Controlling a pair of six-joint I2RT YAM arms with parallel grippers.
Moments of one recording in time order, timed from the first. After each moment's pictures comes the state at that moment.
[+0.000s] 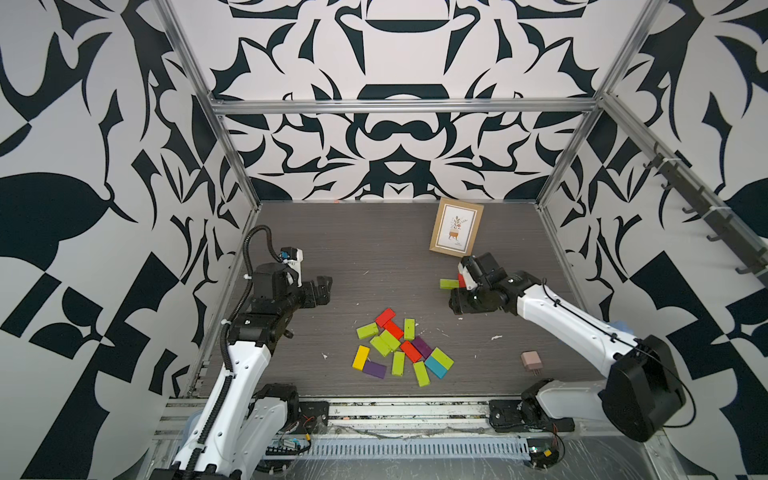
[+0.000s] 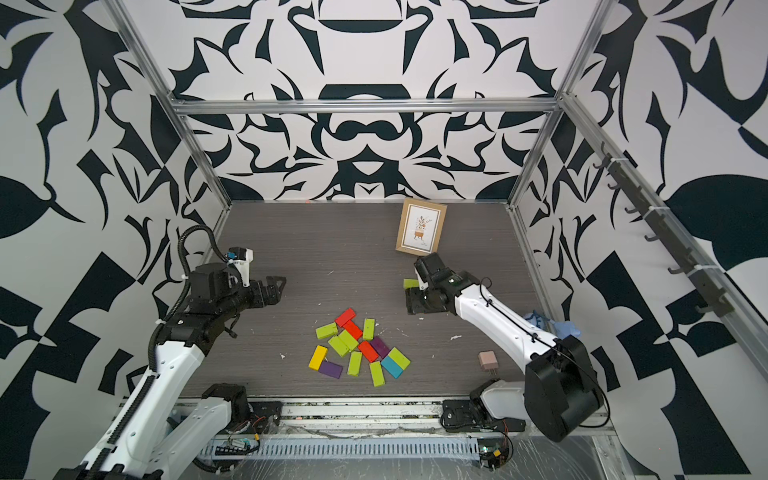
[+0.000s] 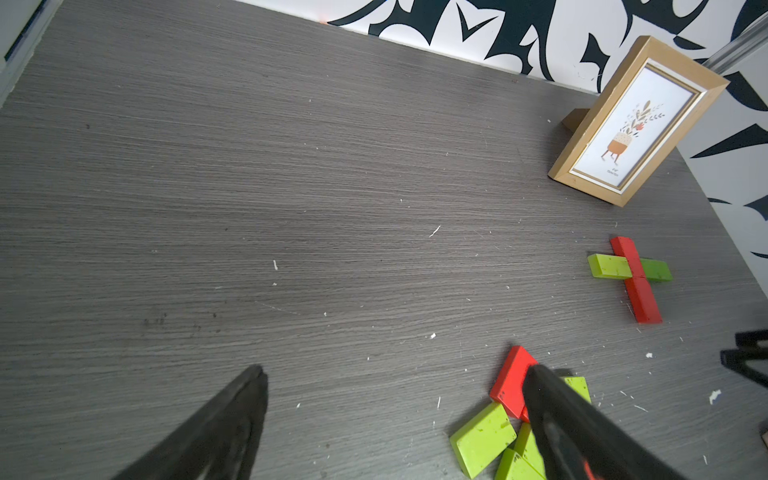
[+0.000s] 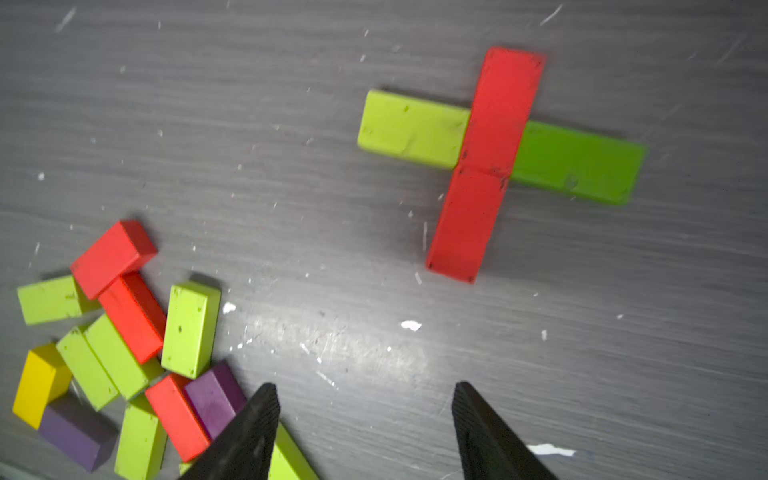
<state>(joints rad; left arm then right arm) -0.11 0.83 0.70 -0.50 0.22 -0.21 0.53 1.30 0.88 -0.73 -0.05 0.40</state>
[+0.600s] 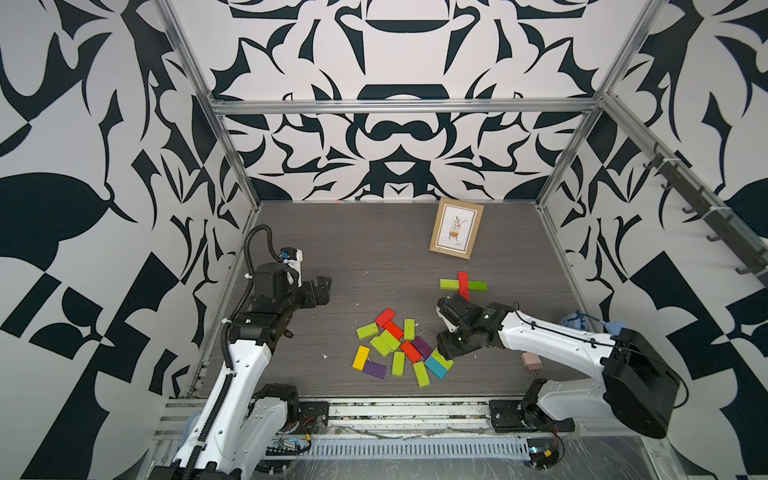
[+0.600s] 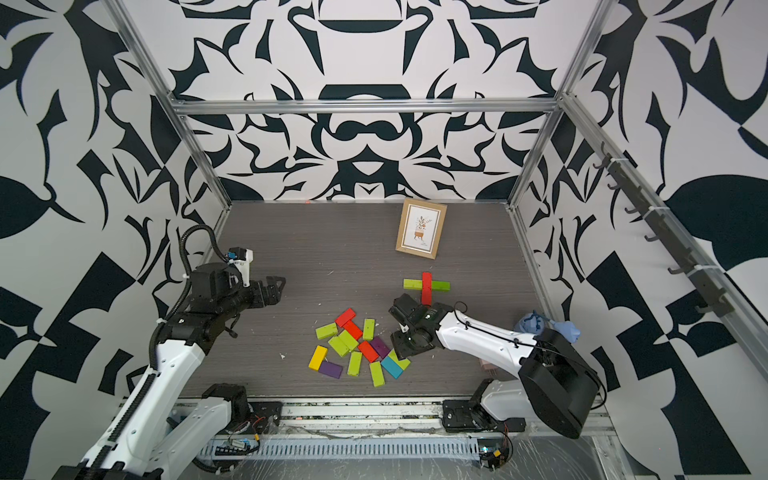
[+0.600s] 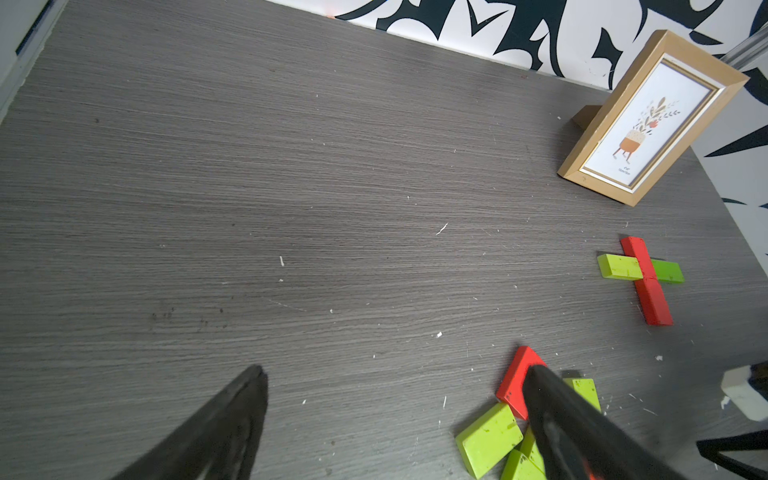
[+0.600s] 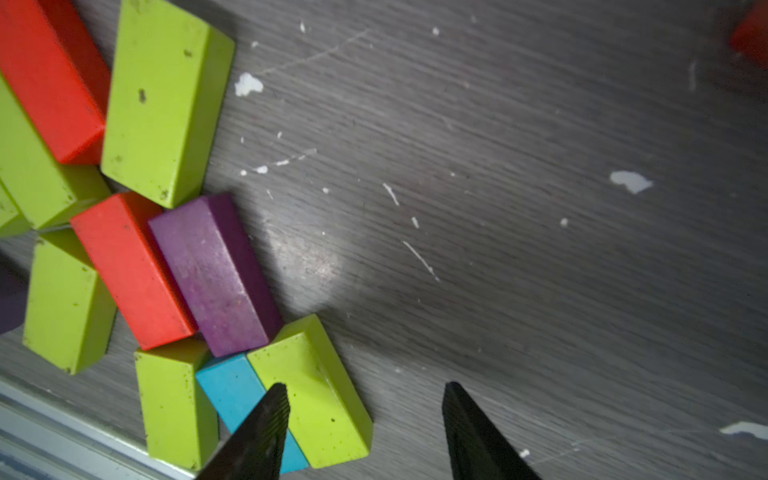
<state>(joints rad) -0.11 0.84 0.70 -0.50 0.20 -0.21 0.81 1.32 0.69 -0.67 -0.07 0.49</state>
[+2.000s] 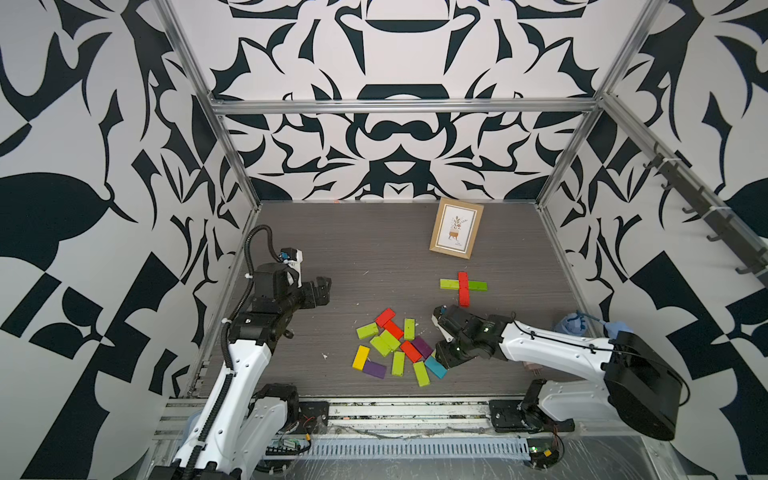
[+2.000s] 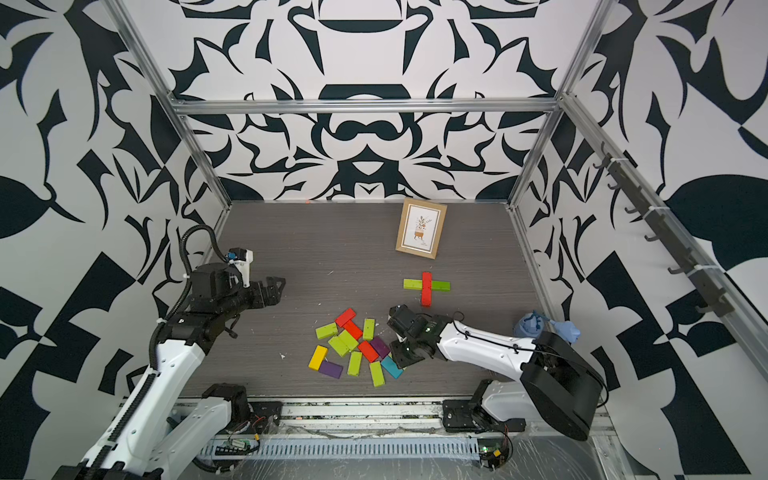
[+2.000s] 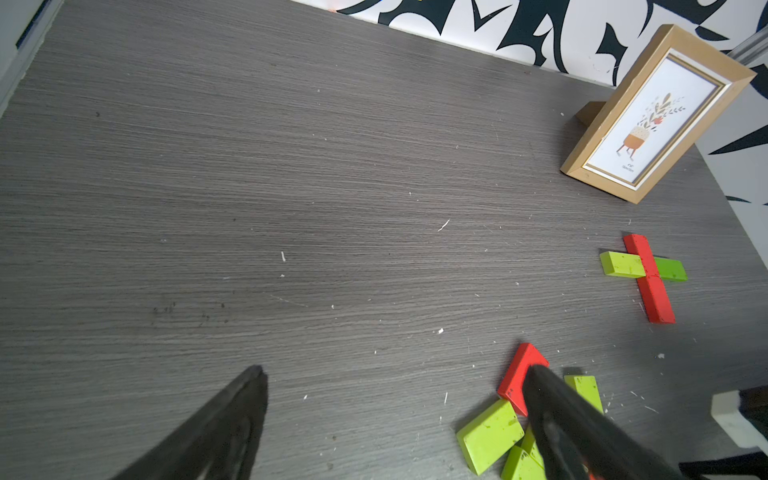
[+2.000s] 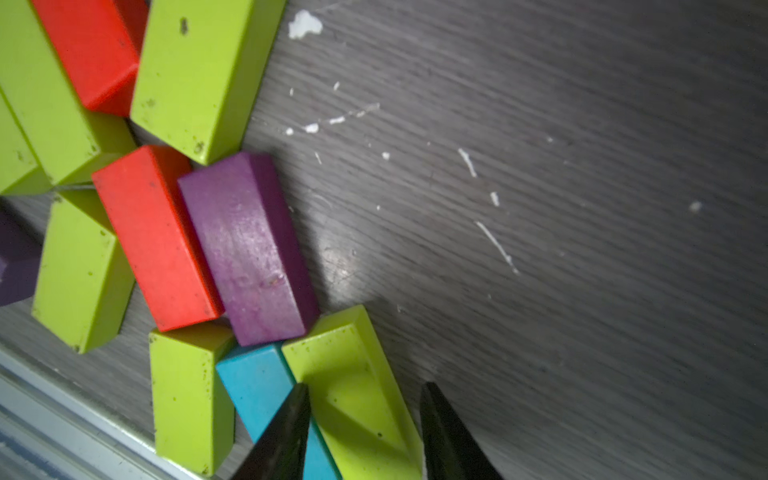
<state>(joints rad) -0.11 0.84 0.70 -0.51 0.20 -0.21 0.89 1.30 0.61 -0.56 -0.07 0.54</state>
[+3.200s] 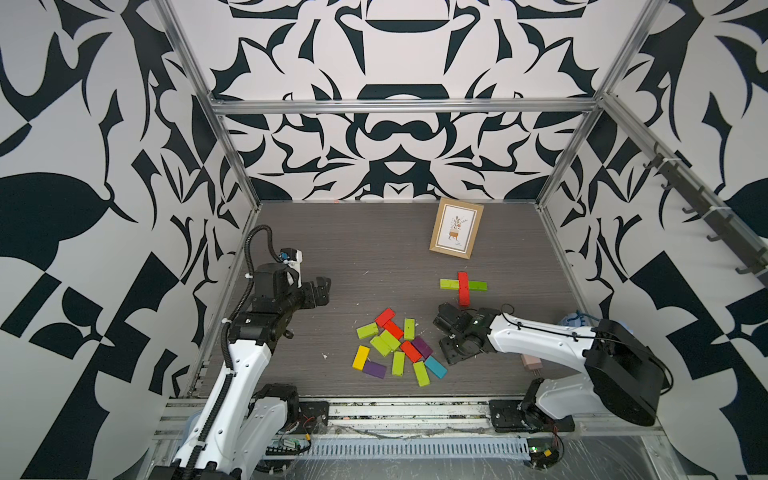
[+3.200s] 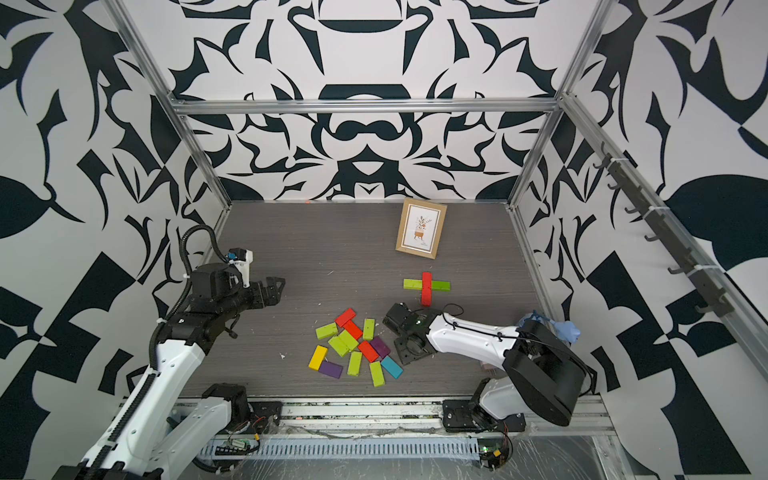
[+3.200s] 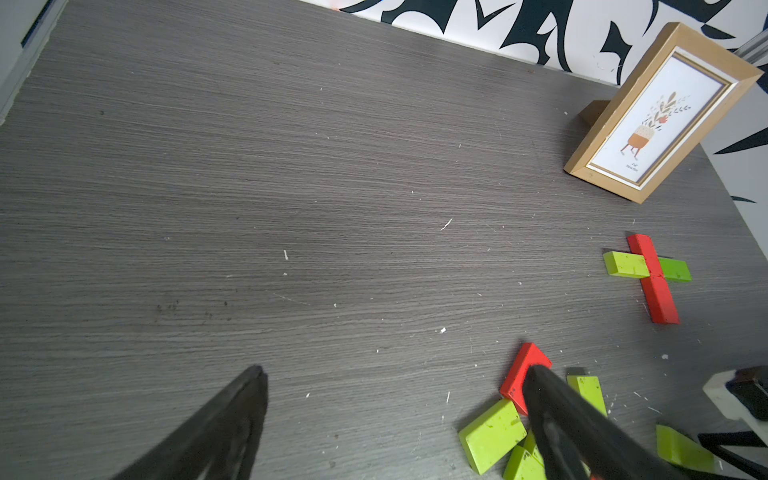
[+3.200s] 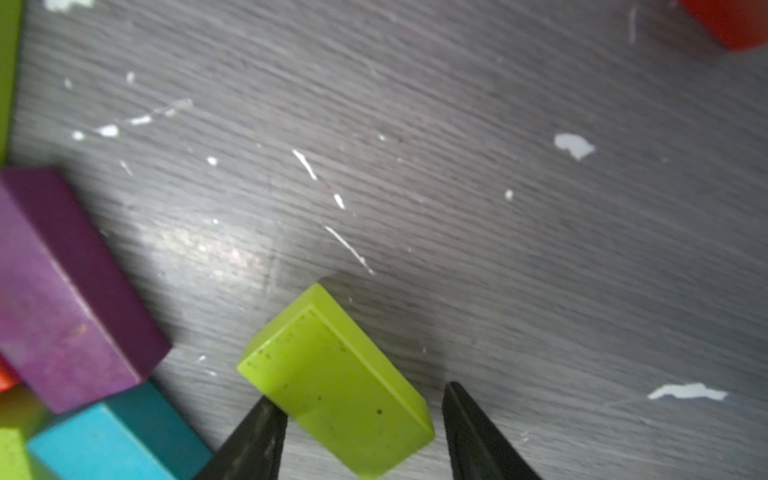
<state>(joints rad) -0.11 0.84 0.70 -0.52 0.19 -0.21 0.89 1.41 0.69 -0.70 0.11 0.52</state>
